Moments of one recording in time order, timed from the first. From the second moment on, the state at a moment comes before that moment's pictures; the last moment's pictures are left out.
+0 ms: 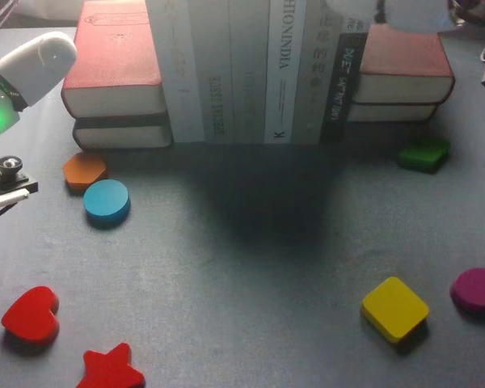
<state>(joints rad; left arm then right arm) 1.03 -1.11 1.37 -0.20 -1.52 0.10 -0.40 -1.06 1.30 -0.27 0.50 -0.68</state>
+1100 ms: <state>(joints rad) 1.05 -1.11 1.36 -0.23 -1.55 0.10 -0.72 -0.90 1.05 -0.33 0.99 -0.57</state>
